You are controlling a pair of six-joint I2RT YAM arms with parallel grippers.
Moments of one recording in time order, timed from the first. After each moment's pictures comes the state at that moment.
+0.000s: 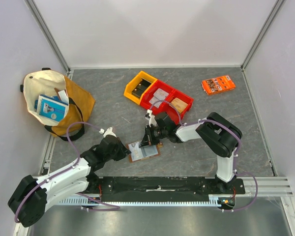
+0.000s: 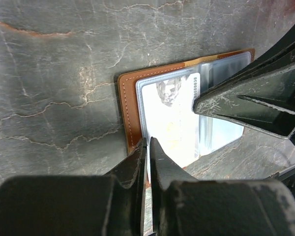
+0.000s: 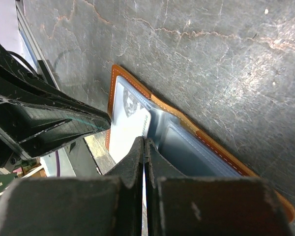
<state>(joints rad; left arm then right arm) -0.69 0.83 0.21 -0.15 -0.07 -1.00 0.80 1.92 0.86 0.36 -0.58 0.70</state>
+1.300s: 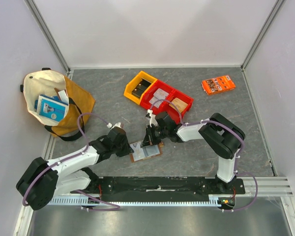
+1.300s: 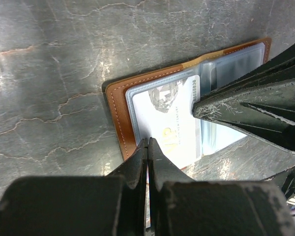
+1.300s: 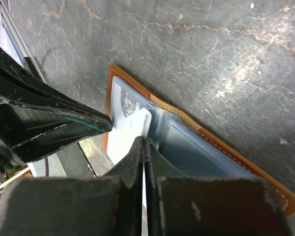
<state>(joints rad) -0.69 1.08 0.38 -0.23 -0.01 -0.92 0.80 1.89 0.86 0.30 -0.54 0.65</state>
